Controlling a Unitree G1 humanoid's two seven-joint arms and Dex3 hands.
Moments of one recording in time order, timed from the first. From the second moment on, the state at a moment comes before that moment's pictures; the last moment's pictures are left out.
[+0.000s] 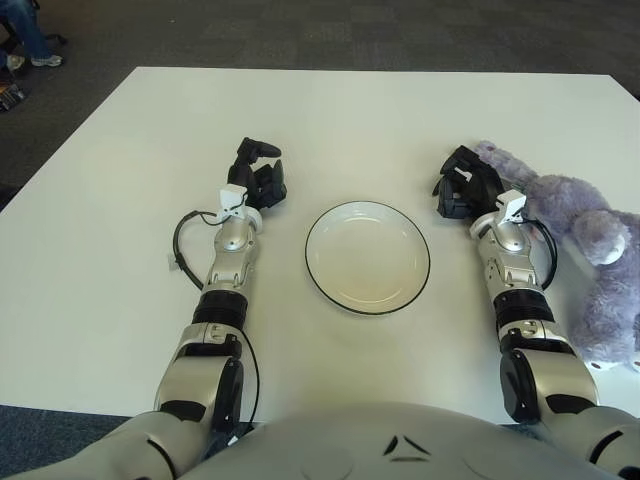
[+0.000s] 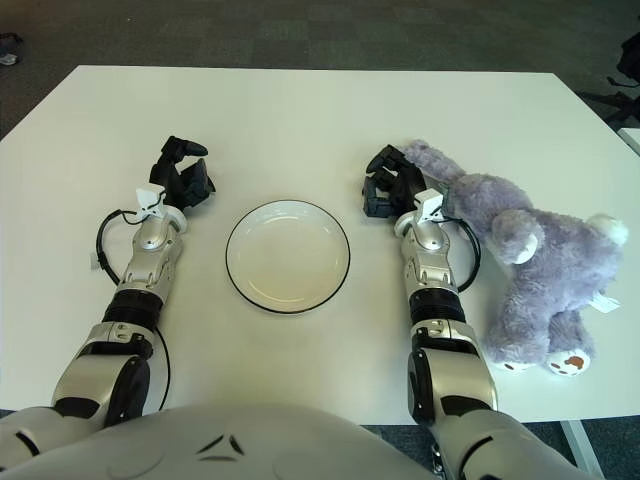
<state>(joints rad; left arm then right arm) -0.38 0.04 0.10 0.55 -0.03 -0.35 0.06 -0.41 -0.19 -0.16 0.66 0.11 -0.35 0.23</state>
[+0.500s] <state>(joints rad) -0.38 0.04 0.09 0.55 -0.03 -0.37 0.06 -0.39 -0.19 -0.15 0.62 0.08 -0.38 0.16</state>
